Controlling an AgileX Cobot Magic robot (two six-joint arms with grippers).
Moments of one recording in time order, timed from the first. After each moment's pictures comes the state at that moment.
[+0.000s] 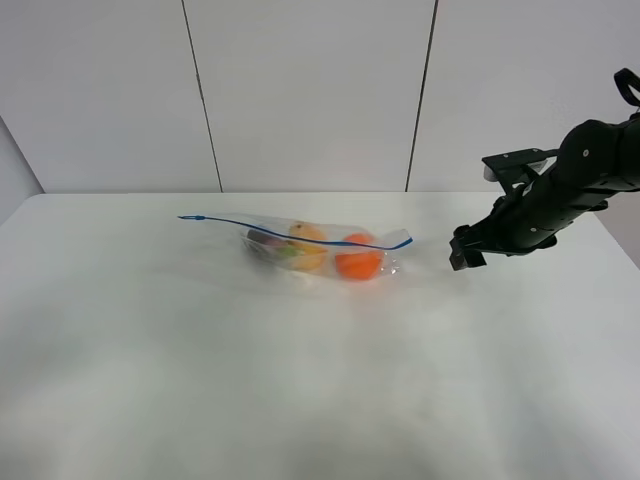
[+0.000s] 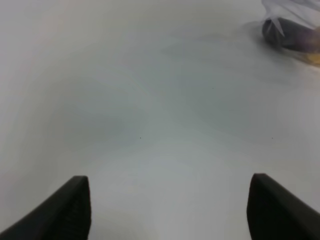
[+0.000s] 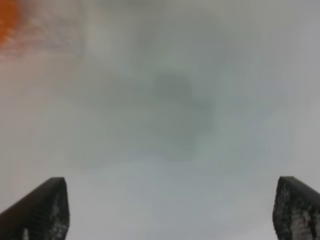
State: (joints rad) left arm -0.03 0.00 -0.49 0.06 1.07 -0.11; right arm 0.08 1.77 -1.08 0.06 0.53 -0.22
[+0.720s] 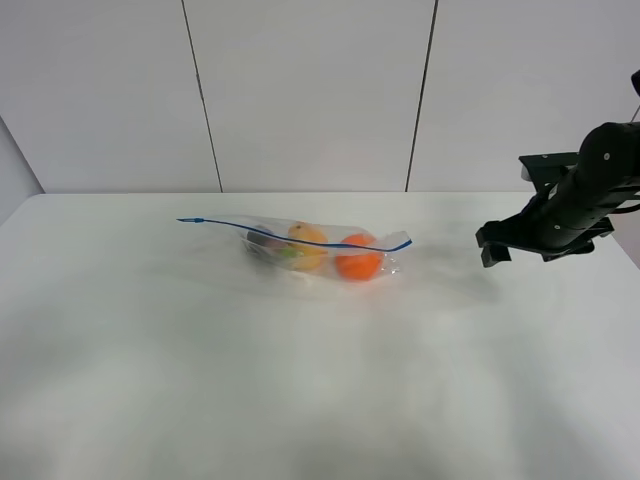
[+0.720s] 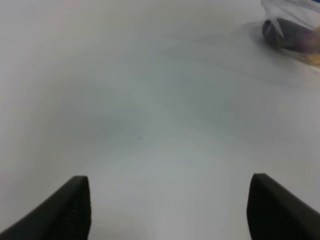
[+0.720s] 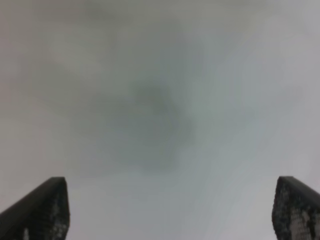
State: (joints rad) left arm -0.03 0.00 -0.49 0.06 1.07 -0.11; right arm 0.00 1.76 -1.08 -0.06 0.55 0.01
